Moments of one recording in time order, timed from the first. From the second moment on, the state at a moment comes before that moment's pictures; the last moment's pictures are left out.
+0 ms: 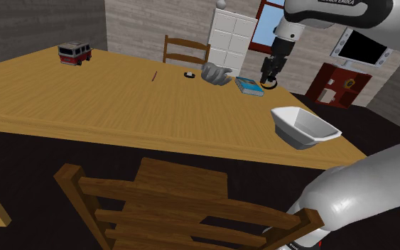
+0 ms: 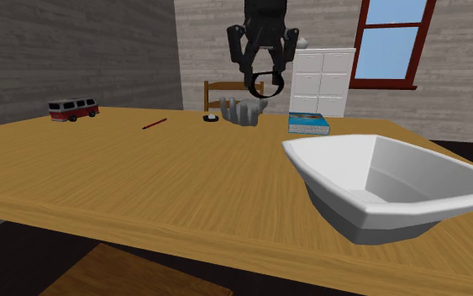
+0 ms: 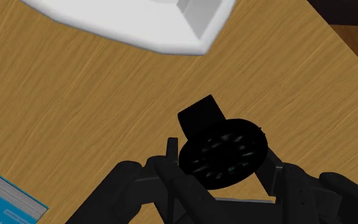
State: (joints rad) arm -0.13 -0.37 -0.25 -1.90 -0.11 1.58 -0.35
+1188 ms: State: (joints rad) arm -0.26 -0.72 -0.42 -2.12 -0.28 1.49 -0.60
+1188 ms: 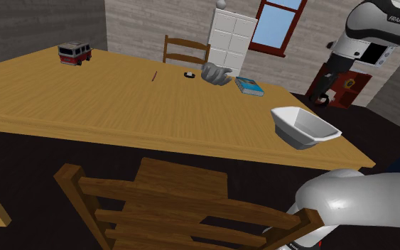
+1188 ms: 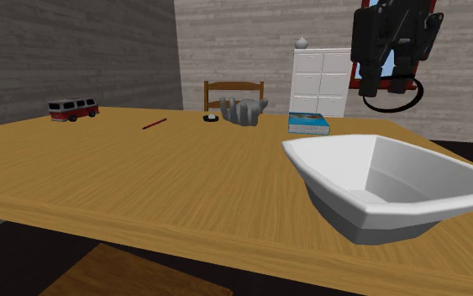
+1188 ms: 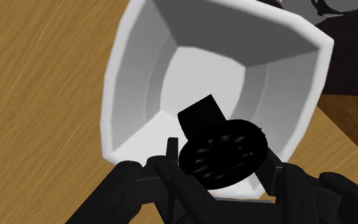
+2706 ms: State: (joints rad) arm -0.28 -0.77 -0.45 -2.33 -0.32 1.64 -0.59
